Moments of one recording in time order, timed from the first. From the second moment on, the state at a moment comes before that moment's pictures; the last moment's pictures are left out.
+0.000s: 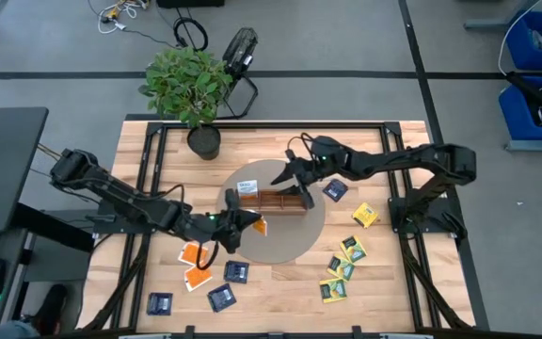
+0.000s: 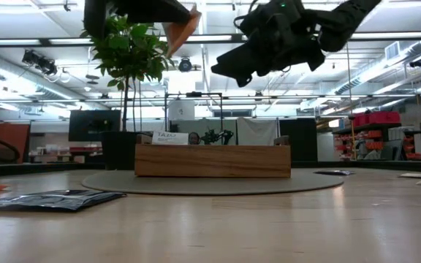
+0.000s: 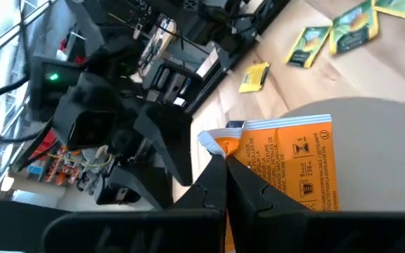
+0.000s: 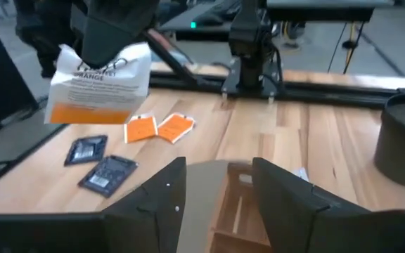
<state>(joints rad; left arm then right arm) -0.42 1.37 0.83 0.20 -0.68 0.75 -0.27 1.57 0.85 0.40 -0.58 -0.14</state>
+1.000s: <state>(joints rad) -0.30 1.37 0.83 0.44 -0.23 1.11 -0.26 1.63 1.00 0.37 -0.94 -0.21</state>
